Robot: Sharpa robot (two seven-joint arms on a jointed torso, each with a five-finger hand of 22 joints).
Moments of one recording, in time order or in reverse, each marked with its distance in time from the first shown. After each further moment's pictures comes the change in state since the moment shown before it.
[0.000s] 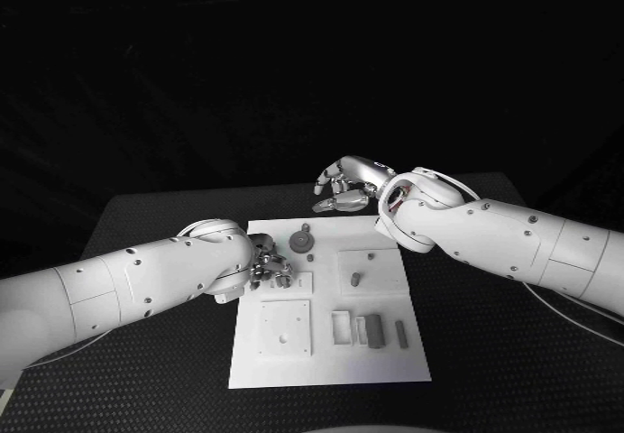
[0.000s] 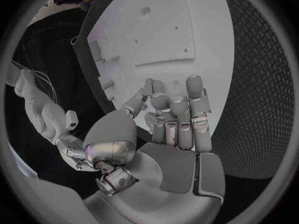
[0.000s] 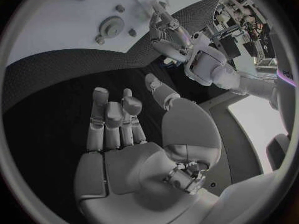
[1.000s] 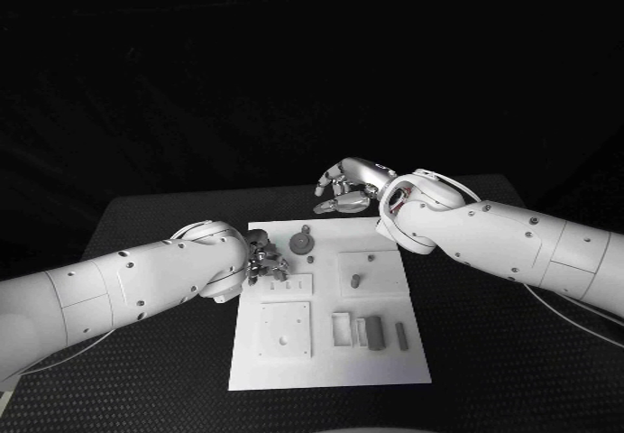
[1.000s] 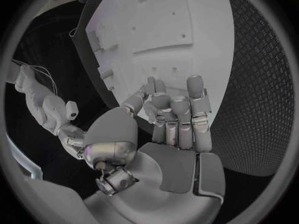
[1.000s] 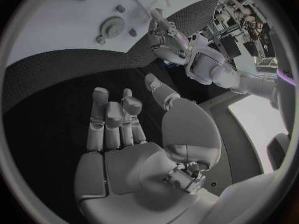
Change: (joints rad) left arm -0.001 -0.023 0.000 0.008 0.002 -0.112 0.036; left_hand 0.110 -0.028 0.048 -0.022 0.000 -0.018 0.010 -0.023 -0.002 -0.002 0.006 0.000 -0.009 -0.009 -0.002 0.012 -0.033 0.000 -0.002 0.002 -0.012 0.009; right arm 0.000 -0.004 0.000 -0.001 0.006 0.001 0.000; right_hand 0.000 0.000 -0.002 0.002 0.000 0.000 0.000 -0.004 0.000 0.000 0.000 0.000 -0.001 0.000 0.000 0.000 -0.001 0.000 0.000 0.000 0.000 0.000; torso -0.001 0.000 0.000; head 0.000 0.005
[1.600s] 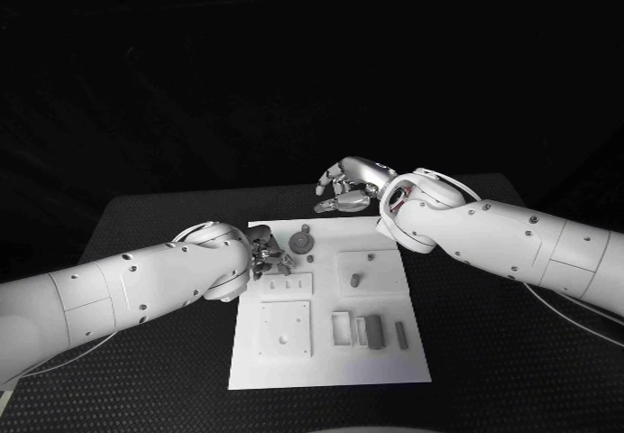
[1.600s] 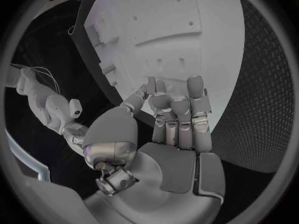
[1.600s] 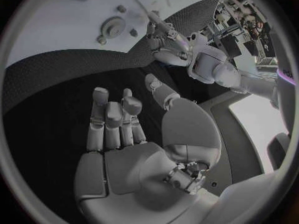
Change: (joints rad) left arm -0.007 0.004 0.000 0.012 -0.033 -0.070 0.028; left_hand 0.011 -0.006 0.000 0.000 -0.003 -0.007 0.007 -0.009 -0.001 -0.003 0.004 0.000 -0.003 -0.001 0.001 0.000 -0.009 0.000 0.000 0.003 -0.004 0.001; right arm 0.000 0.000 0.000 -0.004 0.003 0.001 0.000; right_hand 0.000 0.000 0.002 0.004 0.000 0.000 0.000 0.000 0.000 0.000 0.000 0.000 0.000 0.000 0.000 0.000 0.000 0.000 0.000 0.000 0.000 0.000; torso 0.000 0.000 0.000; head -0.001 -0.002
